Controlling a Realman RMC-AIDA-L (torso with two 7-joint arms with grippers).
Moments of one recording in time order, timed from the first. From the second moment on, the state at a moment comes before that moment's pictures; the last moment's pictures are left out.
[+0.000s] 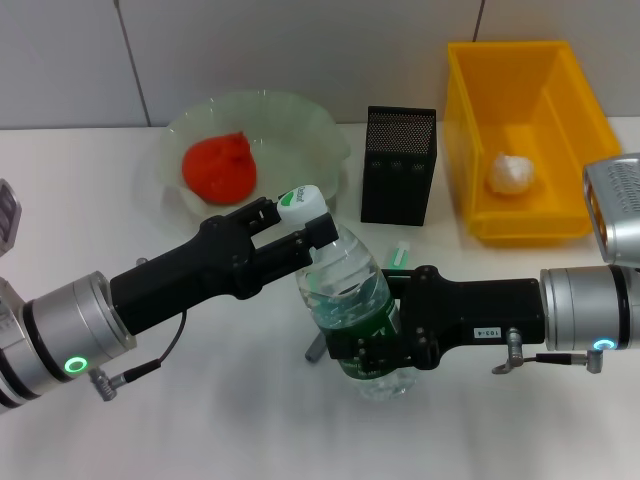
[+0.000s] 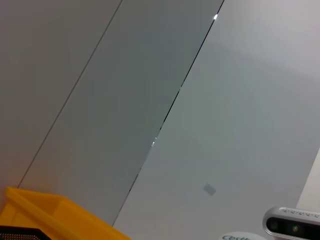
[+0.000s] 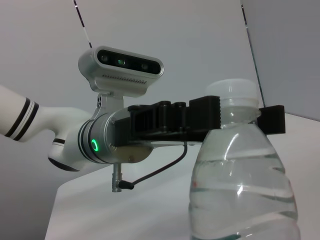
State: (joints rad) left arm -0.59 -2.07 0.68 0.17 1.60 1.64 -1.17; right arm 0.67 2.08 -0.87 -0.41 -1.87 -1.53 1.27
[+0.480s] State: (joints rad) left arm -0.60 -2.07 0.68 0.16 1.60 1.64 -1.16; right arm 0.67 2.08 -0.87 -0.41 -1.87 -1.52 1.27
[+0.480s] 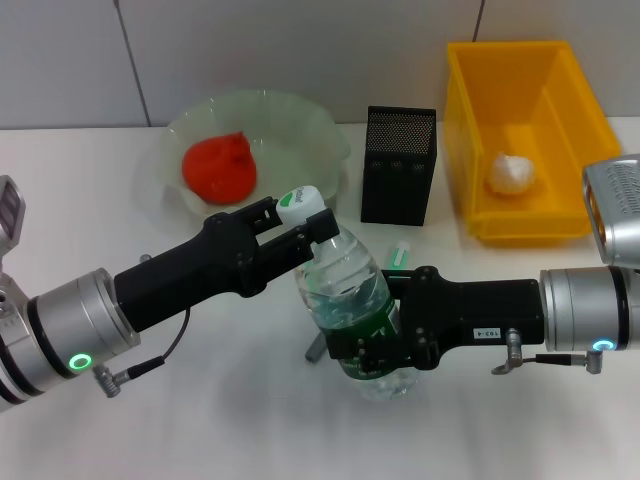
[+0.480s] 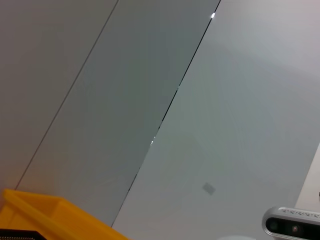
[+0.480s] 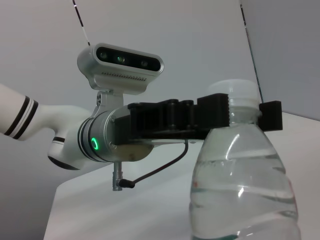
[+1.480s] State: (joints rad) left arm -0.60 -2.08 0.68 0.16 1.60 1.64 -1.15; right arm 0.68 2.08 -0.87 -0.40 -1.87 -1.52 1.27
